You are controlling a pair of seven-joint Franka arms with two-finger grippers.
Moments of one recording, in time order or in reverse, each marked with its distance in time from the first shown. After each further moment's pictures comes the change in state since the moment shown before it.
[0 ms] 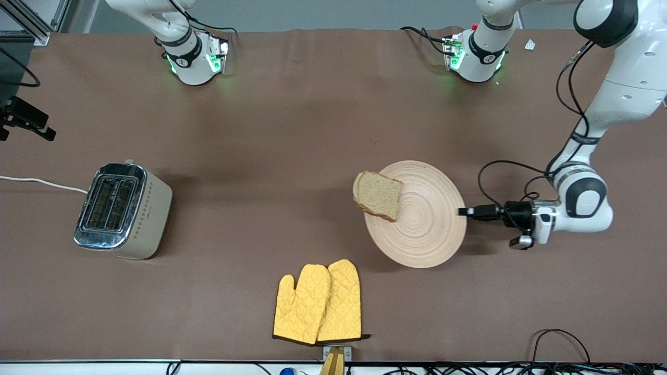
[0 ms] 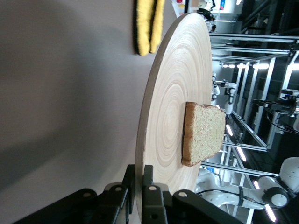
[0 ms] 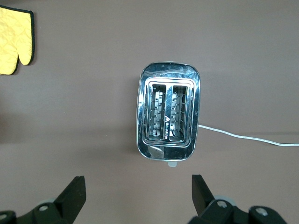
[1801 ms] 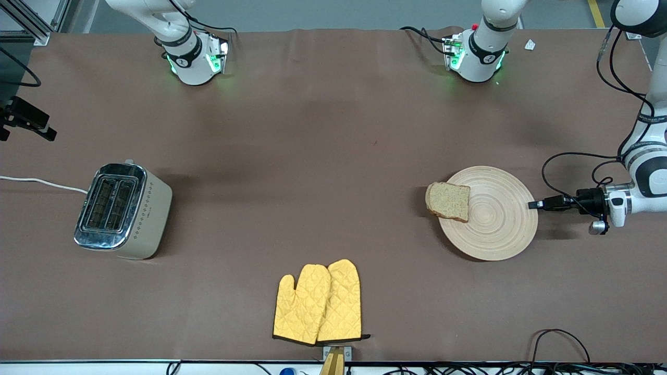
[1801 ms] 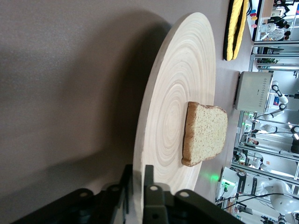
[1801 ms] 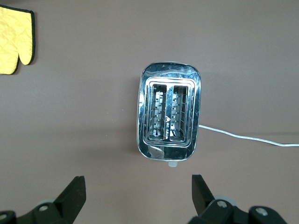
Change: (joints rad) left arm 0.272 0.015 0.019 0.071 0.376 0.027 -0.007; right arm 0.000 0.000 0.002 0.000 0.000 0.000 0.000
